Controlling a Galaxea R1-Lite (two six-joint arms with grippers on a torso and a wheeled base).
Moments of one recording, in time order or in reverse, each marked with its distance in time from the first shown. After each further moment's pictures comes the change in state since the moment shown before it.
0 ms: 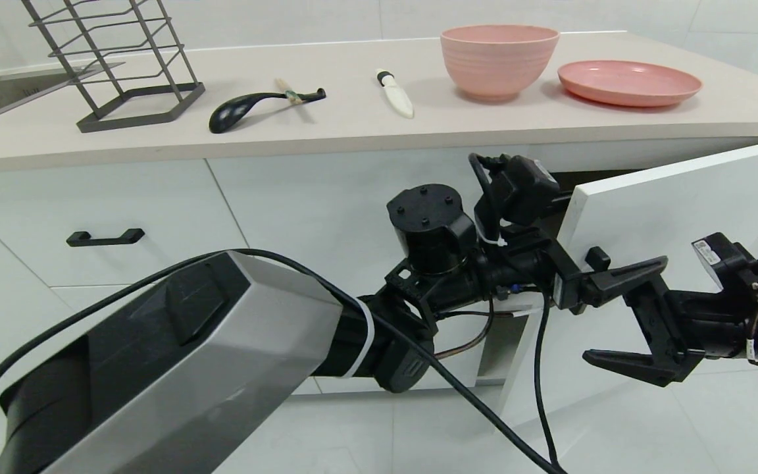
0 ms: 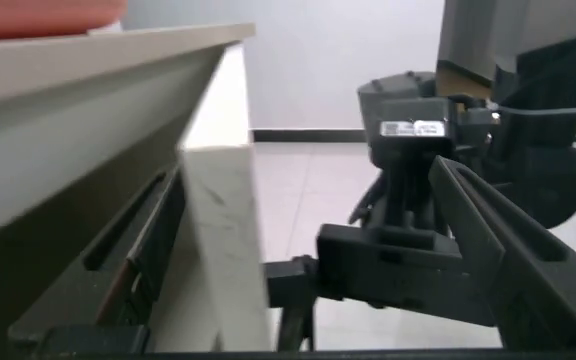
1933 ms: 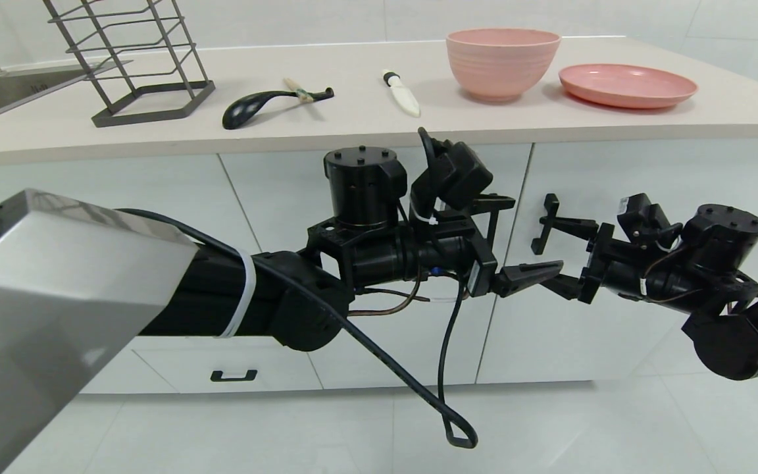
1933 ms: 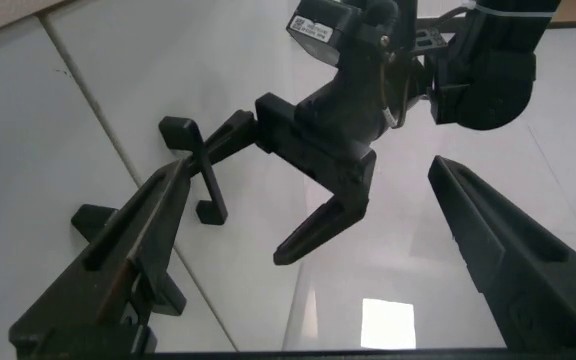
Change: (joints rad) left arm 0.135 -0.230 0.155 0.424 -0.024 0.244; right arm 0.009 0.220 -0.328 0.013 -0.459 -0.045
